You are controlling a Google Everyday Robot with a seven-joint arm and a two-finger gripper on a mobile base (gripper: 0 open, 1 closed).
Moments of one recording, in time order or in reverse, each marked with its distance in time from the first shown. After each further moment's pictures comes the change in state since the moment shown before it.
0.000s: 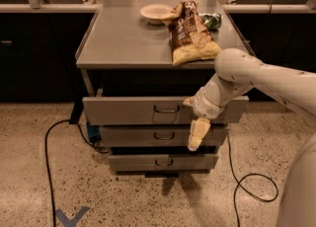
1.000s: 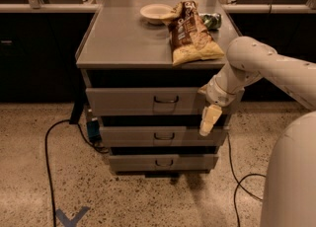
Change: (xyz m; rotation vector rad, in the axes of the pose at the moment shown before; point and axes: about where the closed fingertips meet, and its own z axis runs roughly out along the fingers) arm 0.040 -0.051 -0.029 0.080 0.059 0.066
